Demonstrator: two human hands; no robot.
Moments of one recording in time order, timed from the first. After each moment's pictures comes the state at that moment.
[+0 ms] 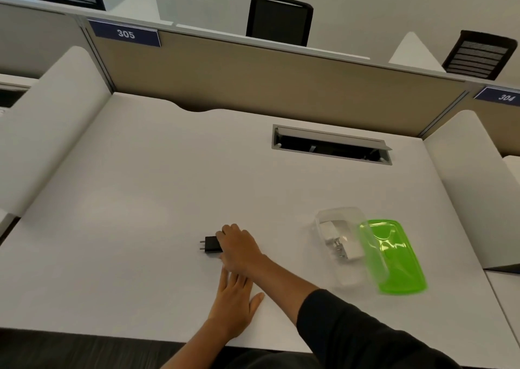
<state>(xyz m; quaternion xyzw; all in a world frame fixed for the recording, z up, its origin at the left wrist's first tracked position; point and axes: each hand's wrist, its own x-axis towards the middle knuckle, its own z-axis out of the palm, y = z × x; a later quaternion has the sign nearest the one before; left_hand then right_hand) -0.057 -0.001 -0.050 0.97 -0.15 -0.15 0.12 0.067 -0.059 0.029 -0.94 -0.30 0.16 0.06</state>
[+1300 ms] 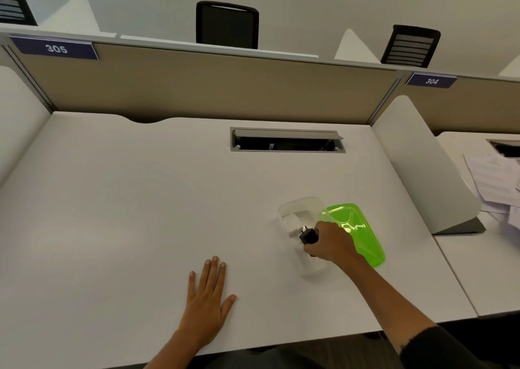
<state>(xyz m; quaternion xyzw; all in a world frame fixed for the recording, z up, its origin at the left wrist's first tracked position) -0.057 0.003 -0.073 0.98 -0.14 -0.13 0.11 0.048 -0.340 0.094 -0.97 0.15 0.19 0.10</state>
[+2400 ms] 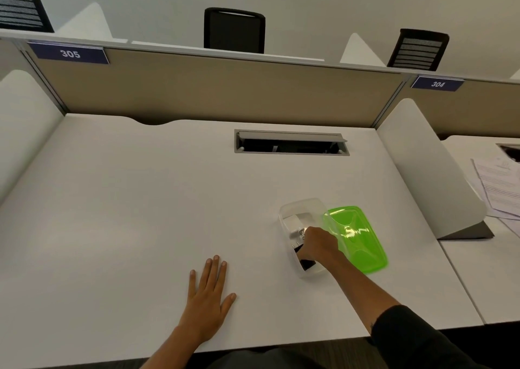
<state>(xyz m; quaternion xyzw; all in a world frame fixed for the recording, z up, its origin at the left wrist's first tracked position) -0.056 0.001 -0.066 0.97 -0.14 -0.15 0.12 0.055 -0.306 0.088 -0.95 0.14 0.26 0.06</state>
